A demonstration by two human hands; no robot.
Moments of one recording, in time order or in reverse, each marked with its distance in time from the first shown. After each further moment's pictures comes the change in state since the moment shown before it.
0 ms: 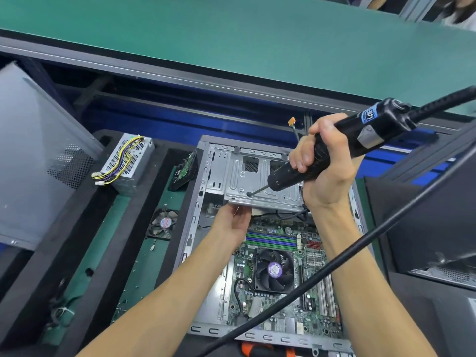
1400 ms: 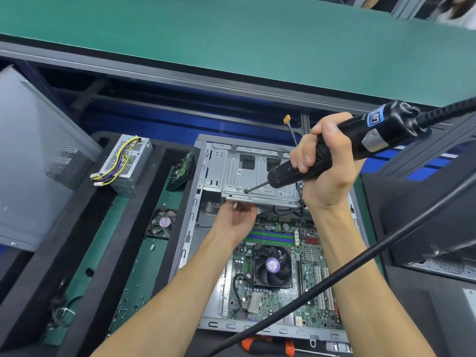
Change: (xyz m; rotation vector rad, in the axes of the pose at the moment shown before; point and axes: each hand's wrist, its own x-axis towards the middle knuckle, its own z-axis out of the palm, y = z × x) left_hand 0.004 -0.006 -0.005 -0.204 -0.138 -0.176; right_hand -0.008 -0.008 -0.004 0.015 -0.013 -0.071
